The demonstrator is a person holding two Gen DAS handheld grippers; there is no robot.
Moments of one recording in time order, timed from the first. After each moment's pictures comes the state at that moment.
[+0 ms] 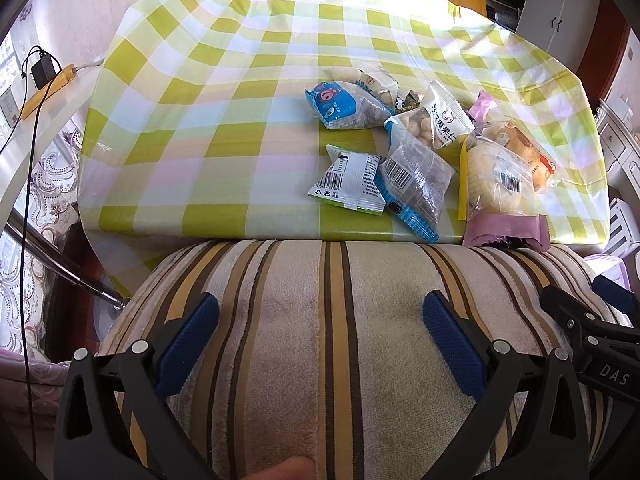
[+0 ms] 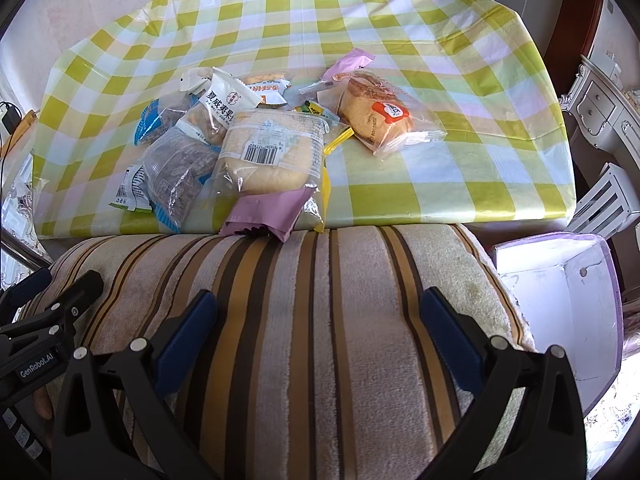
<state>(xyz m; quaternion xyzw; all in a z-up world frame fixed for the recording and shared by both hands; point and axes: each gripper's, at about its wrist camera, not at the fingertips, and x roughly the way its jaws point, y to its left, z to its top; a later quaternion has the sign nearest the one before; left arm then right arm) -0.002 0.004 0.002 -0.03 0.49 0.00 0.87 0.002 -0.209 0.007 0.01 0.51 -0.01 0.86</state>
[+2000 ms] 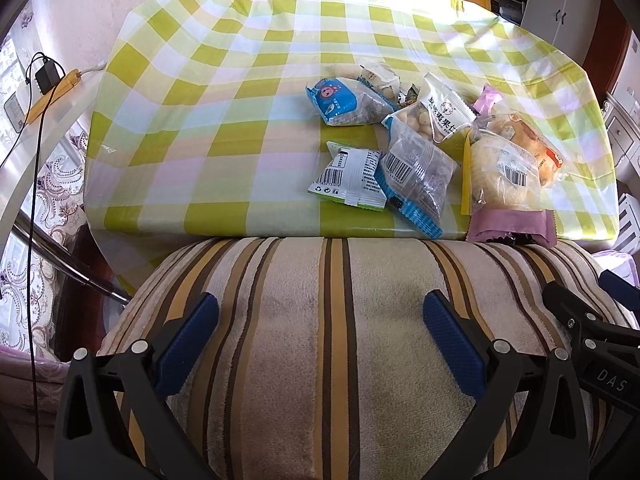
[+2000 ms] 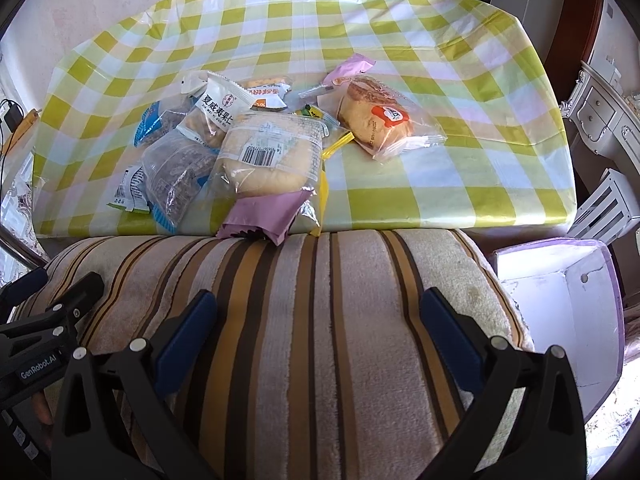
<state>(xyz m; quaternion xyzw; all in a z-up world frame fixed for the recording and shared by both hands) -0.003 -0.007 0.000 -0.02 0.49 0.02 0.87 0.002 -0.209 0.005 0.00 0.50 -0.01 0.87</state>
